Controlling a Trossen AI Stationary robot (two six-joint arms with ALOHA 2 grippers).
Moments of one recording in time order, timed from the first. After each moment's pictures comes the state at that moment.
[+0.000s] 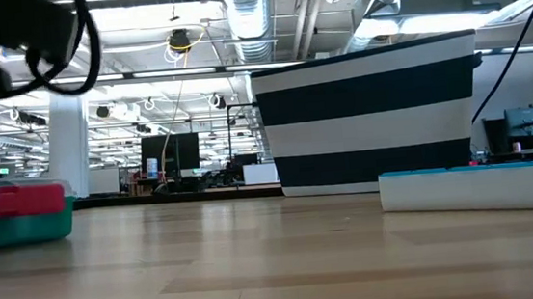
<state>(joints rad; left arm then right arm) -0.71 1.90 1.30 -1.06 -0.18 -1.25 0.22 1.54 2.00 -1.56 0.45 0.11</state>
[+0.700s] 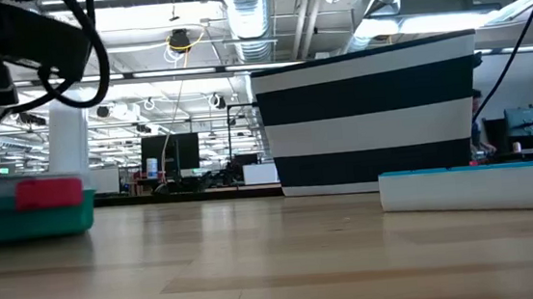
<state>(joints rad) -0.69 1.90 1.25 -1.03 -0.23 -1.31 0.22 1.54 2.00 -1.56 0.45 0.11</state>
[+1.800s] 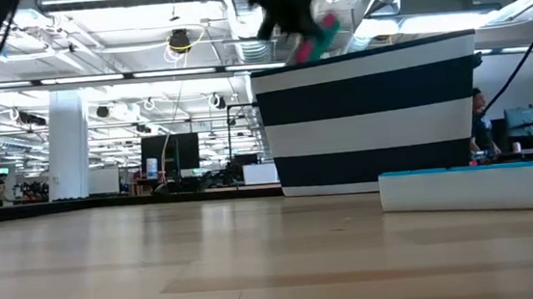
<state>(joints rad) 0.26 1.94 1.91 -0.38 -0.19 0.04 0.19 1.35 2.00 -1.56 0.88 0.10</state>
